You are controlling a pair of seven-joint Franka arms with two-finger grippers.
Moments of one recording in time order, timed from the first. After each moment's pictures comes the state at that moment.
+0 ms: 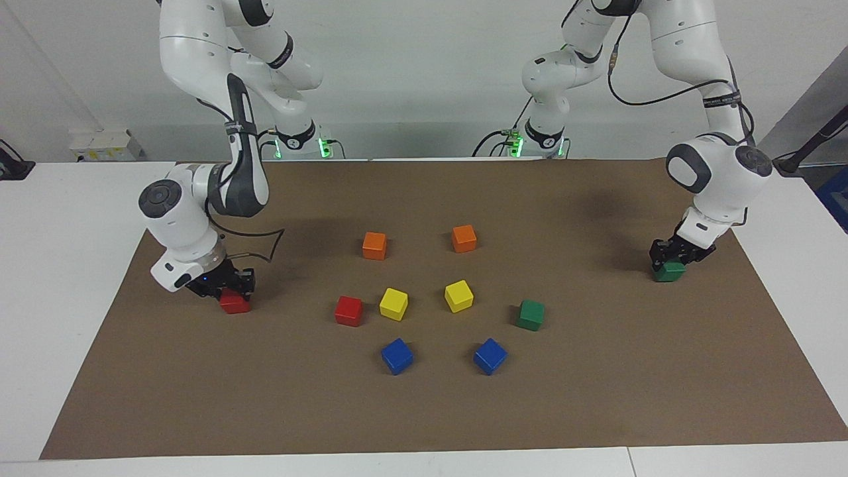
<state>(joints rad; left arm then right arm) 0.28 0.21 -0.03 -2.15 -0.04 2.45 0.37 -0.12 0.31 0.03 -1.99 -0.01 2.34 -0.16</state>
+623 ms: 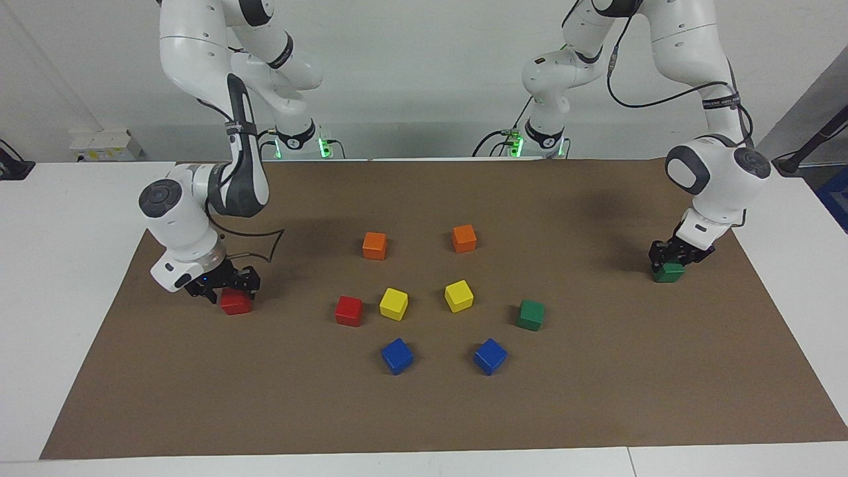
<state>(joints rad) 0.28 0.21 -0.03 -2.15 -0.04 2.45 0.37 -0.12 0.31 0.03 -1.99 -0.01 2.35 -0.17</state>
